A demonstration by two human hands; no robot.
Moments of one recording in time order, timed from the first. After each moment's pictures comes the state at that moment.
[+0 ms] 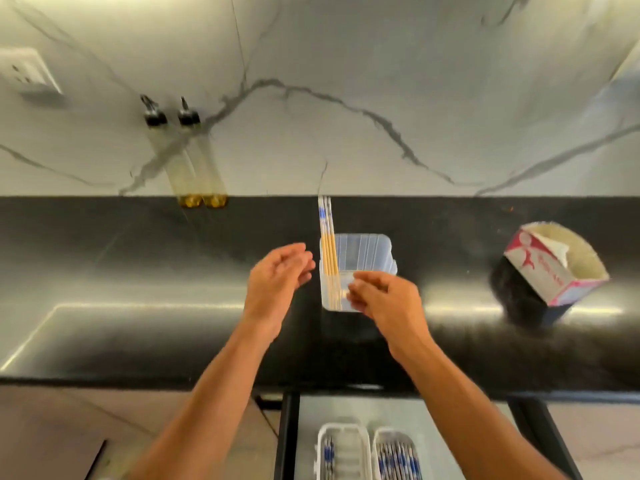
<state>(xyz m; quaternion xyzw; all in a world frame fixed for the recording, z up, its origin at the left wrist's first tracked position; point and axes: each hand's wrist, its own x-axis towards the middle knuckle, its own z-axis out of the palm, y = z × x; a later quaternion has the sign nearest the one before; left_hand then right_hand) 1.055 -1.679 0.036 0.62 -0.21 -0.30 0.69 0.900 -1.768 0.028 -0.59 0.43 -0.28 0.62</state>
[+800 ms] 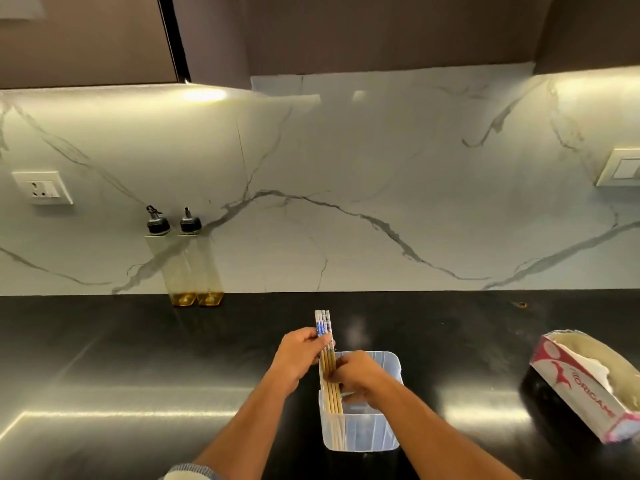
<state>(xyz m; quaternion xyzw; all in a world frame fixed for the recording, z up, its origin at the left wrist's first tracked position) 1.138 -1.818 0.006 0.75 -0.29 -0.33 0.50 1.023 -1.895 -0.005 -0.68 0.46 0.01 0.57</state>
